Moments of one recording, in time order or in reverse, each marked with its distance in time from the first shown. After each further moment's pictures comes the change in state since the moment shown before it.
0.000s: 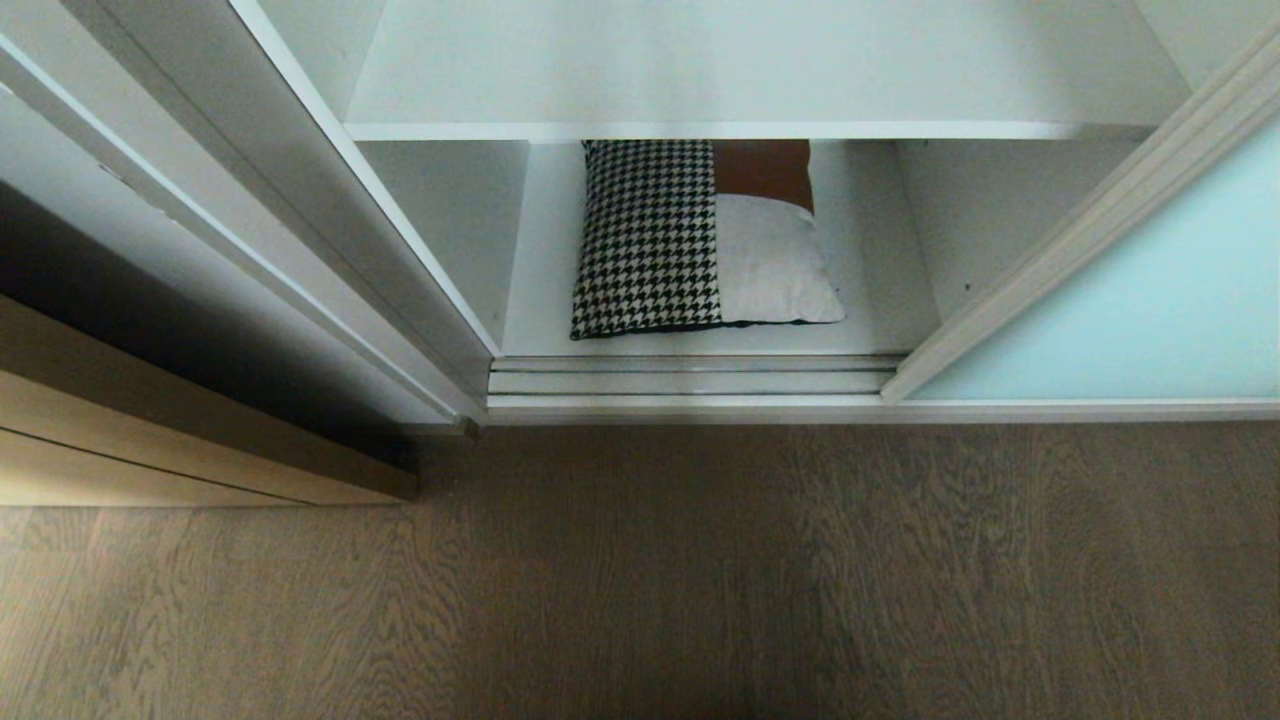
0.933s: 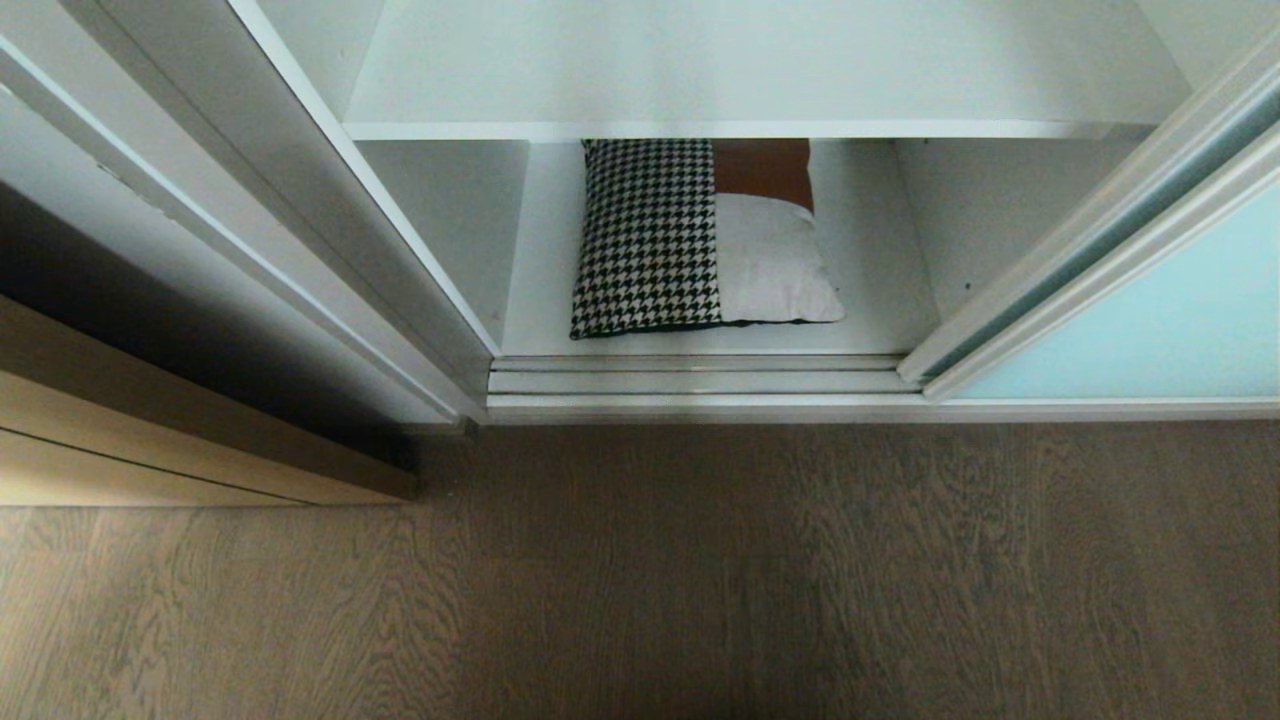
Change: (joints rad) left arm 0.000 0.000 0.000 0.000 0.000 0.000; right arm -0.108 -0.052 0.036 0.013 0.001 0.014
